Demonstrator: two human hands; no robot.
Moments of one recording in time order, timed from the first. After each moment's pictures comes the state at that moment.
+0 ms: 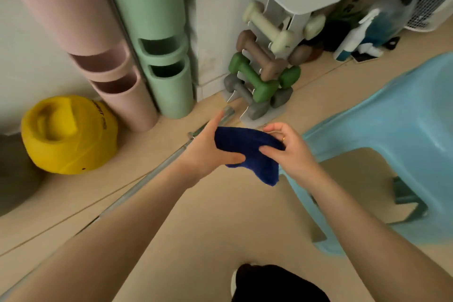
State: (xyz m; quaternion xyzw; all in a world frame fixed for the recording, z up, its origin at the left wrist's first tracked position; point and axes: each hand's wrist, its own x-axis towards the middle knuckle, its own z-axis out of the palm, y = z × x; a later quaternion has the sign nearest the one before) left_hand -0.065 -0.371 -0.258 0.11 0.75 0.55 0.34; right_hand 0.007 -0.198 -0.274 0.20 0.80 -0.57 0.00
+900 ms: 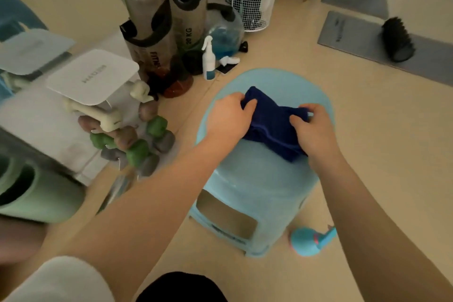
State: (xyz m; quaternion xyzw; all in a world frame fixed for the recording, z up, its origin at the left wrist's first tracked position) left_hand 0.008 -0.024 -0.124 0.41 0.83 0.34 0.14; right_hand 0.145 0.038 -0.129 0.56 0.63 -0.44 -0.30
